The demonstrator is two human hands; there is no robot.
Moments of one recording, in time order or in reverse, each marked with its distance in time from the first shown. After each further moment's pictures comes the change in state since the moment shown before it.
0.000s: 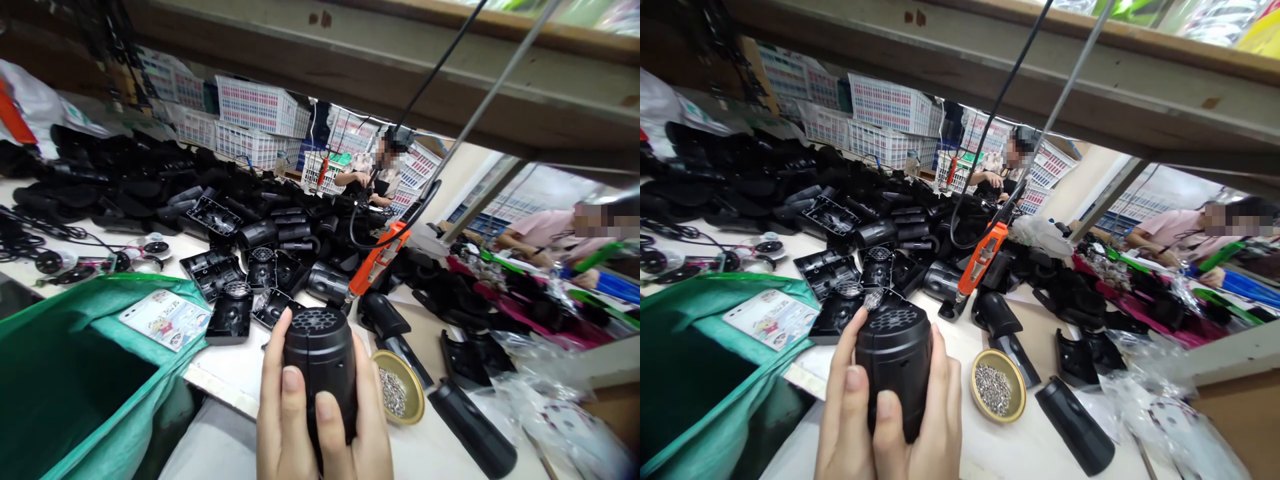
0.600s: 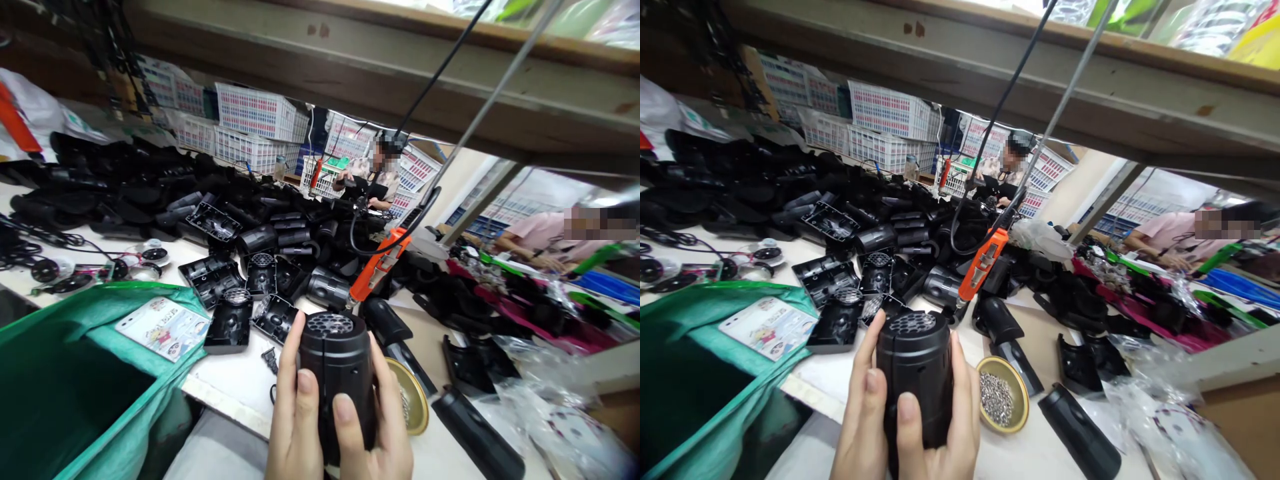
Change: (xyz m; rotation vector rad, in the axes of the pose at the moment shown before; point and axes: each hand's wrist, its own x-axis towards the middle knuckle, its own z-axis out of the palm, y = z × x) left_hand 0.013 -0.016 -0.001 0.015 -0.106 -0.036; right_hand 0.007 0.014 0.006 0.069 0.215 0.089
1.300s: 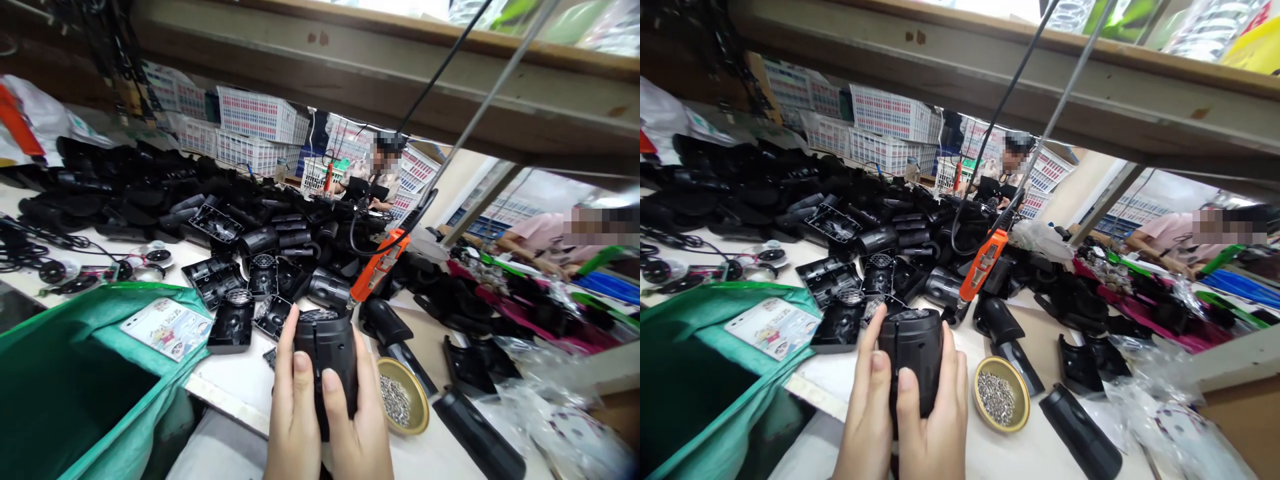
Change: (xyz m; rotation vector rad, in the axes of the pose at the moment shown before) left_hand 0.008 0.003 0.003 0.106 0.065 -0.005; right_hand 0.009 0.002 0.005 -0.055 -0.229 -0.048
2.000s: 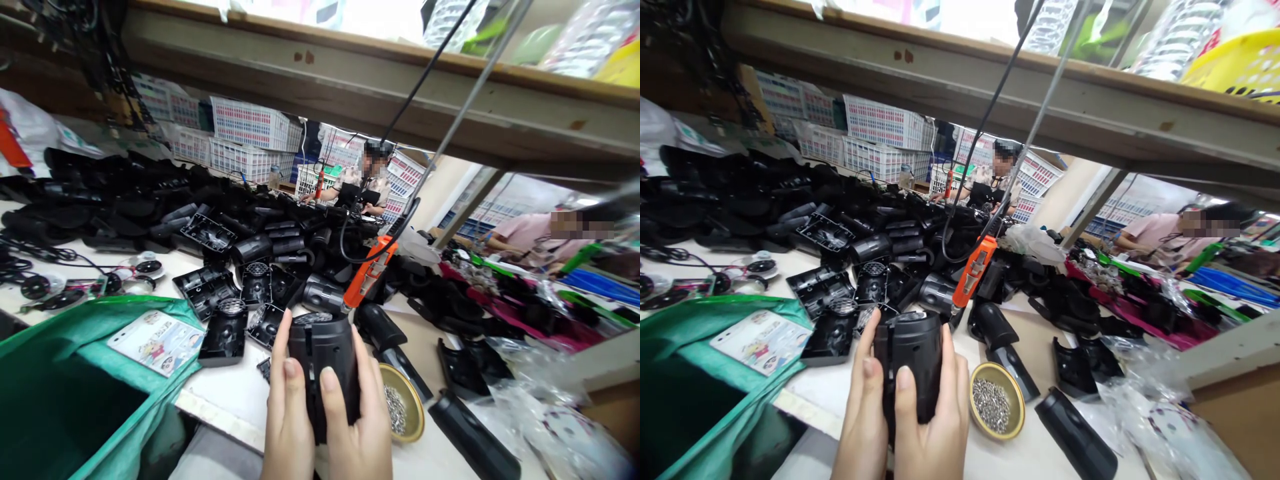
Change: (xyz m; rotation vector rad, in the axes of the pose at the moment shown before) left_hand 0.008 -0.003 0.004 -0.067 -0.029 0.001; right_hand 0.007 -0.005 0.002 0.054 0.130 0.043
